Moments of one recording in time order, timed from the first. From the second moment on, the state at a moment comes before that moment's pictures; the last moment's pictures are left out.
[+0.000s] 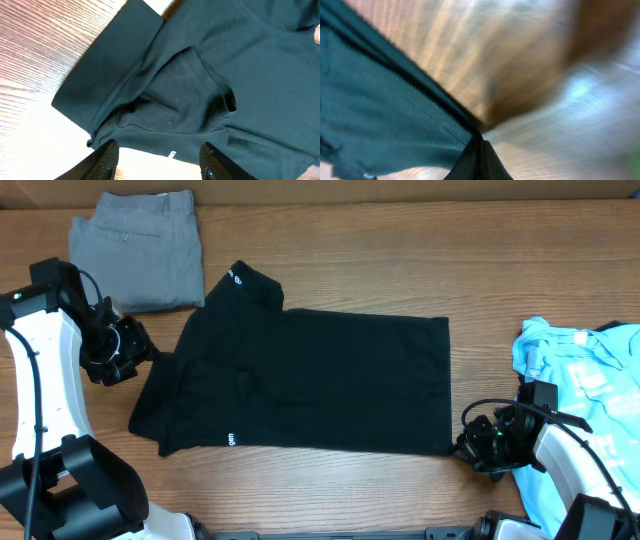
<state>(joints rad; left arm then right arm) 0.38 1.72 1.53 -1.33 0.23 -0.18 -0.29 1.34 0.52 -0.81 -0.48 0.53</state>
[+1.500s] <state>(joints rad) 0.01 1.73 1.60 -0.92 0.32 0.02 -0.26 1.36 1.36 -0.96 -0.38 0.46</state>
